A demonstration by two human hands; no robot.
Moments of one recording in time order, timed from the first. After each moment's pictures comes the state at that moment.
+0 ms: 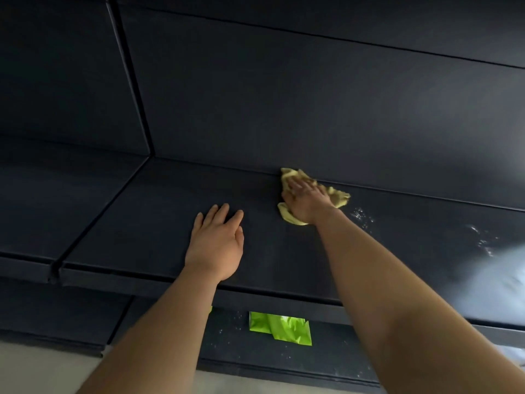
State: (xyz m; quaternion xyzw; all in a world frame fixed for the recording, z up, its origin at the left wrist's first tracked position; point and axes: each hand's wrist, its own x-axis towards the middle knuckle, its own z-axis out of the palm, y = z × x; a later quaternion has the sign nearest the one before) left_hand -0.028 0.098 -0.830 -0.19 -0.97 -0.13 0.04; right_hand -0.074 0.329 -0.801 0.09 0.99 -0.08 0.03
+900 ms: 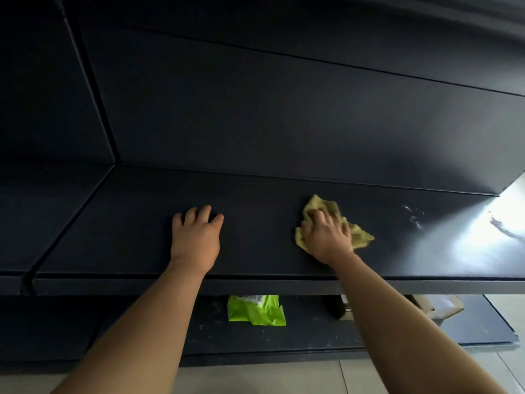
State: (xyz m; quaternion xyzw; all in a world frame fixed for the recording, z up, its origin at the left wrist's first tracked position) left_hand -0.011 0.103 -0.813 -0.23 -0.97 -0.01 0.08; right_hand 0.074 0.362 -0.809 0.27 0.96 -0.11 -0.02
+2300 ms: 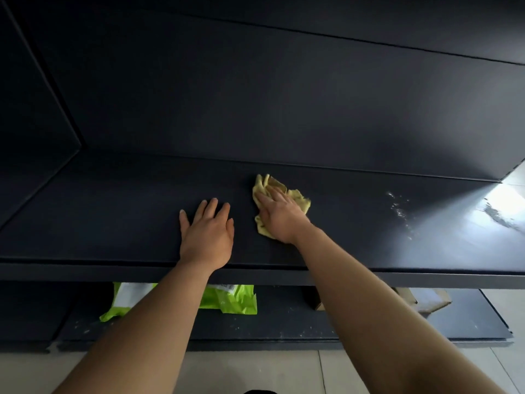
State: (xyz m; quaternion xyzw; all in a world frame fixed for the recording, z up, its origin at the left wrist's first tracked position) left_hand 0.036 0.198 -0.821 -0.21 -0.97 -0.13 0.03; right_hand 0.055 0.381 -0.796 0.05 0.99 -0.12 0.03
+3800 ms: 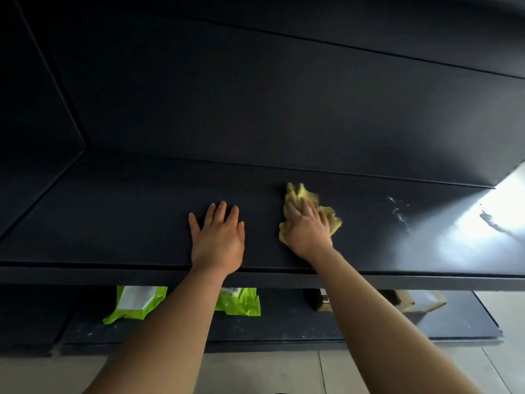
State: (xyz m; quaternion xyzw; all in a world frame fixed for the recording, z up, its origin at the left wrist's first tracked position) left_hand 0.040 0.198 -0.823 -0.20 -0.97 -0.13 0.04; right_hand 0.083 0.387 -0.811 0.19 0.98 -0.09 0.00
